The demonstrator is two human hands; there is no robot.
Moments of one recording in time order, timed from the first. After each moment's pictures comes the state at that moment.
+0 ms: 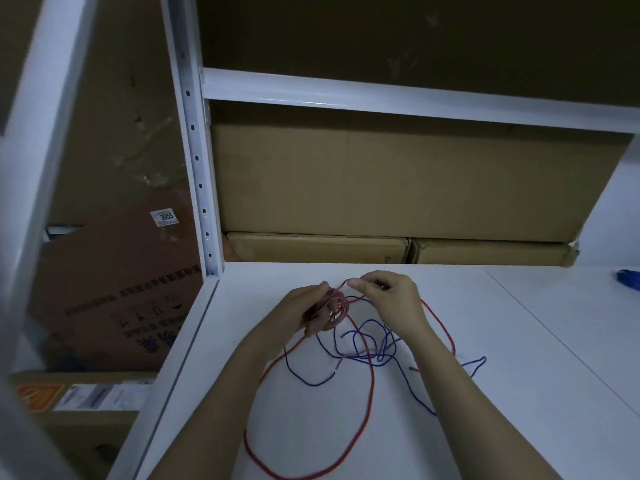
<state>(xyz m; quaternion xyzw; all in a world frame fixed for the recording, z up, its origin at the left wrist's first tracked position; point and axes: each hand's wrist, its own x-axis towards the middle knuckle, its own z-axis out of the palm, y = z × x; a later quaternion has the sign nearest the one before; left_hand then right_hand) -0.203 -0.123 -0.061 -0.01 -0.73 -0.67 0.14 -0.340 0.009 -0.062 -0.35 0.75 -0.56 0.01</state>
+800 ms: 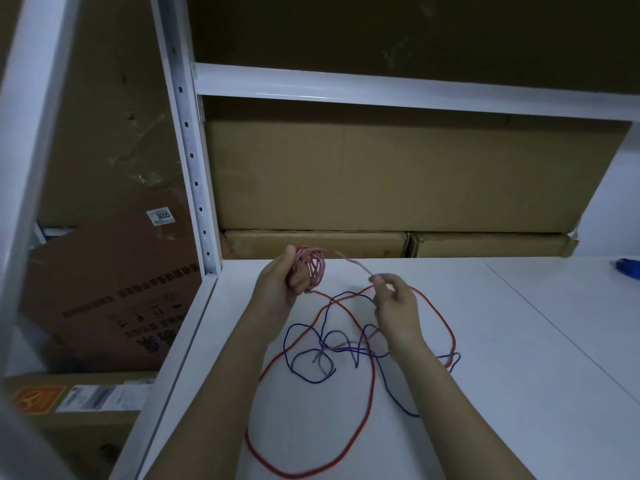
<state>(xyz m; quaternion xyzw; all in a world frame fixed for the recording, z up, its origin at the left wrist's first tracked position) -0.213 -0.134 -0.044 0.04 -0.54 -0.80 0.28 -0.316 0.011 -0.081 -0.18 0.70 -0.69 0.05</state>
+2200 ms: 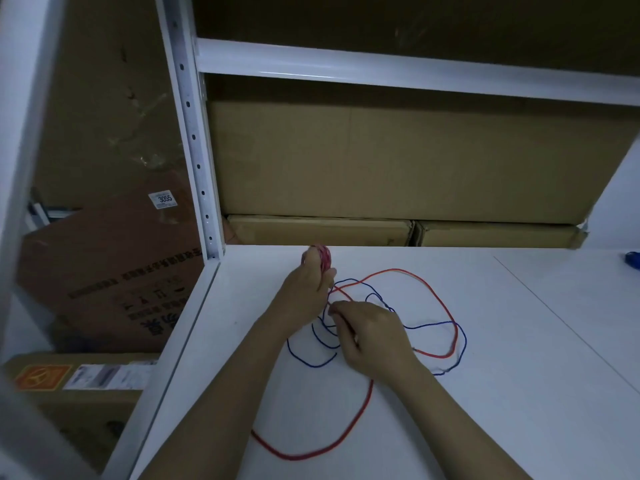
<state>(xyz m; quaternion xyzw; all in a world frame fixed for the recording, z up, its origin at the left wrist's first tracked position) -0.234 -0.127 -0.079 0.14 -0.88 -0.39 0.23 -0.272 0.025 -0.096 -0.56 0.75 -0.28 -0.20</state>
